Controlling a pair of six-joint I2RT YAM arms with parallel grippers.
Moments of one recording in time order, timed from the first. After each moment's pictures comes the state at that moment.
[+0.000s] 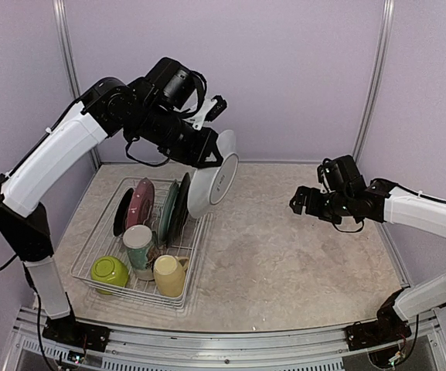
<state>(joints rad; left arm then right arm) -0.93 1.88 2.33 -1.25 0.04 -0.36 0.59 1.30 0.93 -0.38 0.13 0.65</state>
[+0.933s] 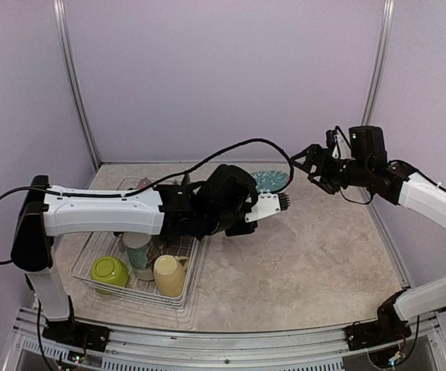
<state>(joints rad) -1.17 1.84 1.53 -0.25 -0.47 0.70 0.44 1.22 1.05 -0.25 -0.22 0.76</state>
